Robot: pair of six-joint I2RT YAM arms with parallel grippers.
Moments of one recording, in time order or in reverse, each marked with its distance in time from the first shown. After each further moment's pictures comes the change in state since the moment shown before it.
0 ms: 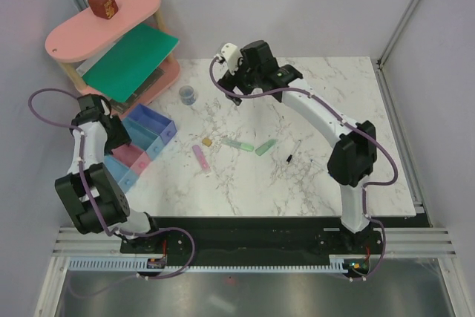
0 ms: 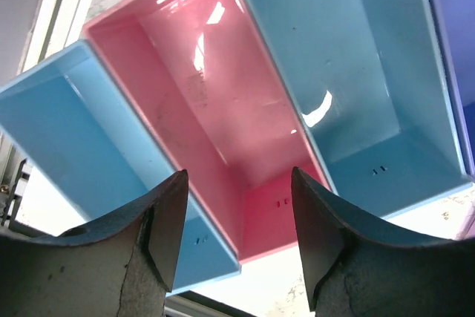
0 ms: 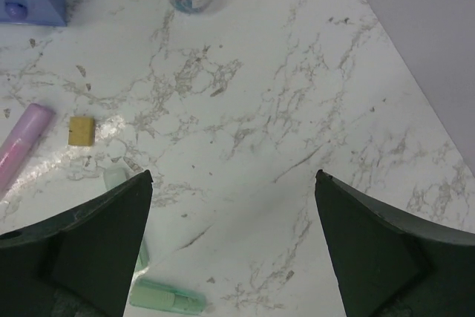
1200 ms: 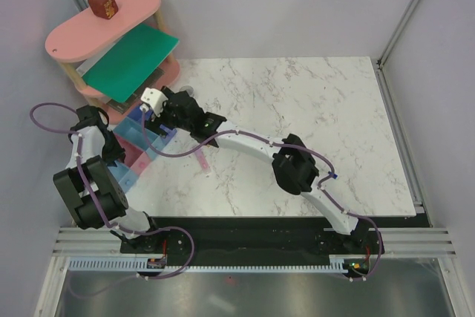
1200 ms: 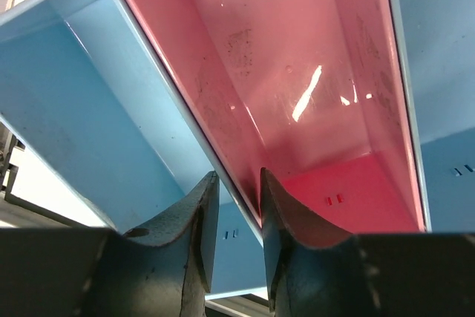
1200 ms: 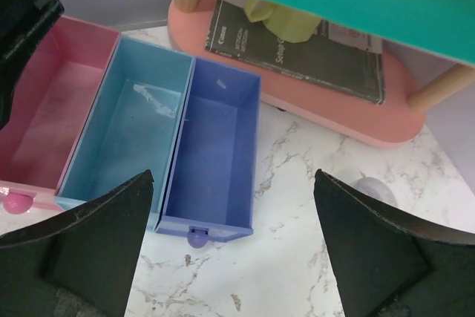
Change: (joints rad) left arm 0.089 0.034 -0.076 -0.019 -0.002 0.031; right arm 0.408 0.456 0.279 0.559 0.157 0.045
